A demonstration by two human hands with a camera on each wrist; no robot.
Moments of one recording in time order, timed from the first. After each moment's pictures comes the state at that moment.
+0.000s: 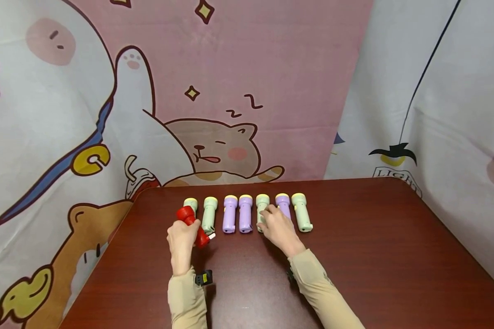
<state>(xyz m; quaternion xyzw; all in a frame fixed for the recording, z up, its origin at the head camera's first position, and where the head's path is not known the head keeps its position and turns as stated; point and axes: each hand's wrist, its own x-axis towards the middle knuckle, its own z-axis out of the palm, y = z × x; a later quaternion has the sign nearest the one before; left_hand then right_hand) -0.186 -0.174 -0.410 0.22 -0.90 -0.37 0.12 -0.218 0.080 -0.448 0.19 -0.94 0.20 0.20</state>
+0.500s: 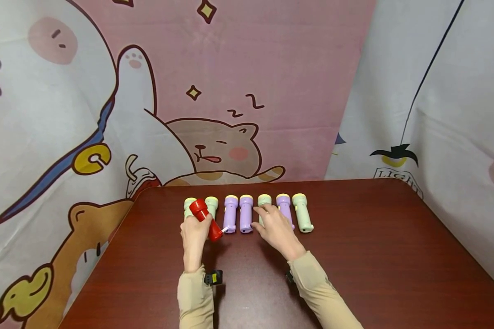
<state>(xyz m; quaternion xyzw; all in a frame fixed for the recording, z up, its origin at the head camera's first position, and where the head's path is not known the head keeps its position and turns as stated) -0.196 -0.147 -0.412 0.21 -0.88 -0.40 0.14 -0.206 0.069 -0.428 0.22 -0.93 0.22 0.21</state>
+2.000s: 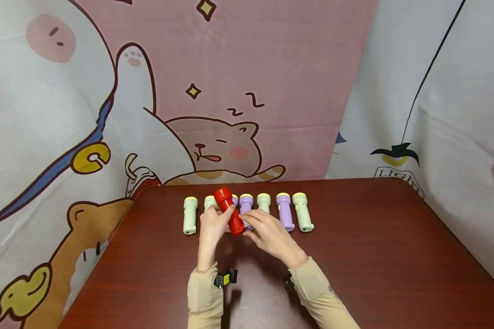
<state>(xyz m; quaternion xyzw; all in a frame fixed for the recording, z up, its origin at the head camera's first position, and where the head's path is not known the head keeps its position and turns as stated) -0.194 -0.105 -0.382 0.10 -0.87 -0.47 0.09 -0.189 0.063 -0.413 0.38 -0.86 0.20 0.28</state>
